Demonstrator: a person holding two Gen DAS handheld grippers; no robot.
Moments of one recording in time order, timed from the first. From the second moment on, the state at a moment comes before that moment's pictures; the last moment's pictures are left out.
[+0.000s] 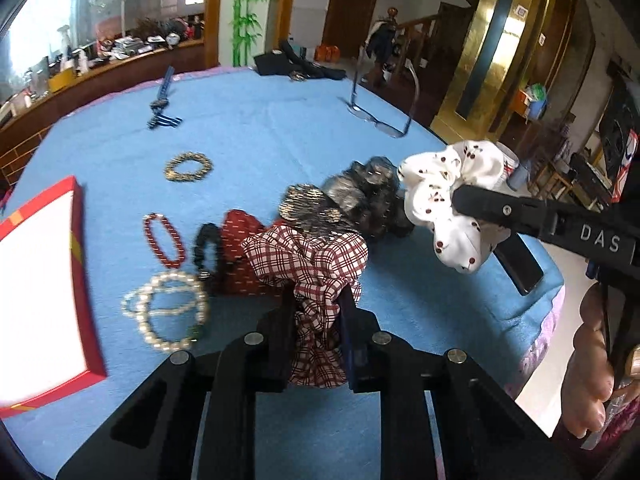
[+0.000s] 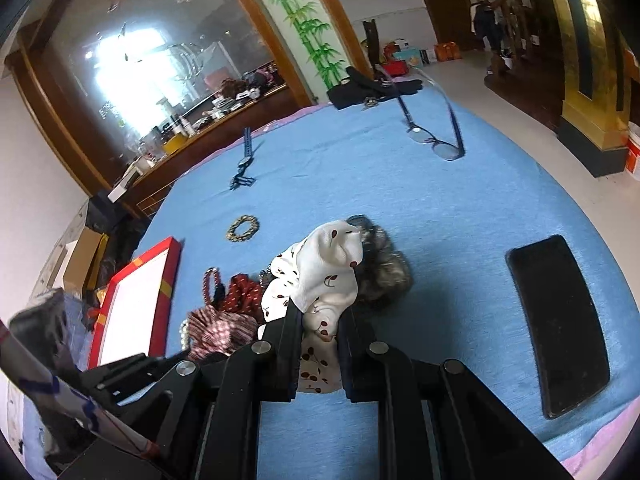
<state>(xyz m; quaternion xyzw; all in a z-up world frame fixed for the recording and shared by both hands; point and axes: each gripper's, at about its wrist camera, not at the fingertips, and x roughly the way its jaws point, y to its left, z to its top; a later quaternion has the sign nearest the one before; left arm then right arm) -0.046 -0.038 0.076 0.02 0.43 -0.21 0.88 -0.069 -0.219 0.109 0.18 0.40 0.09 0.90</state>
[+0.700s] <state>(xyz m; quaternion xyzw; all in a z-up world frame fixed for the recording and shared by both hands) -0.051 0.040 0.081 -0.04 0.42 -0.15 0.89 -0.066 -0.143 0.112 0.12 0.42 0.14 0.89</state>
